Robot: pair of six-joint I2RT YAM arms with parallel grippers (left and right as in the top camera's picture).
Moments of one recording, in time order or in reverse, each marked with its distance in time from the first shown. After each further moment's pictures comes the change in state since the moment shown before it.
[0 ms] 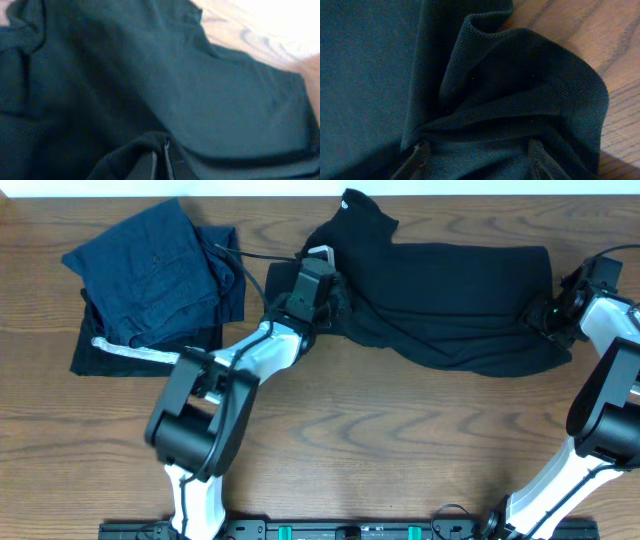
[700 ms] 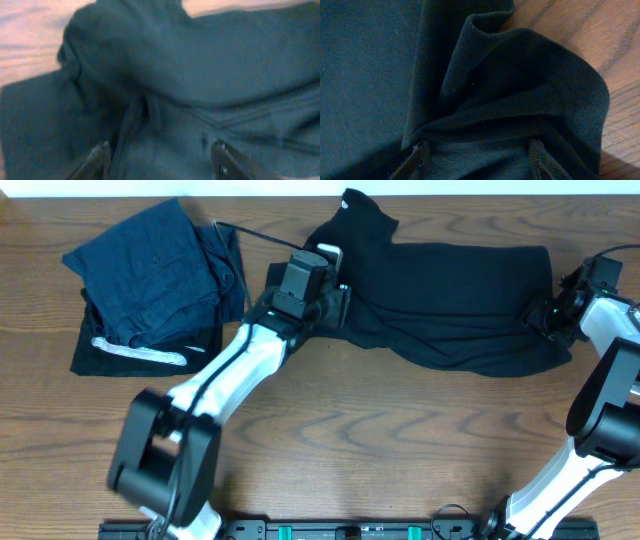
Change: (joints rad) left arm -0.002 -0.252 0.010 -0.399 -0.010 0.470; right arm 0.000 0.000 0.000 0.001 -0.002 0.000
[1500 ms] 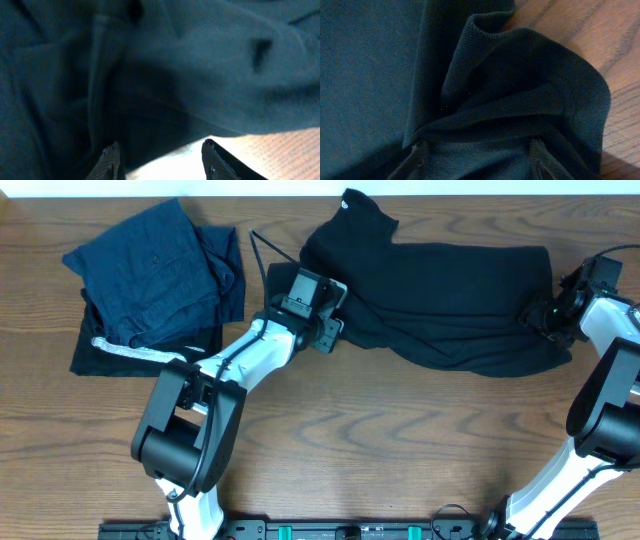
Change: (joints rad) left arm 0.021 0.169 0.002 -0.100 0.035 0.176; right arm 0.000 0.000 0.000 0.000 -0.003 0.000
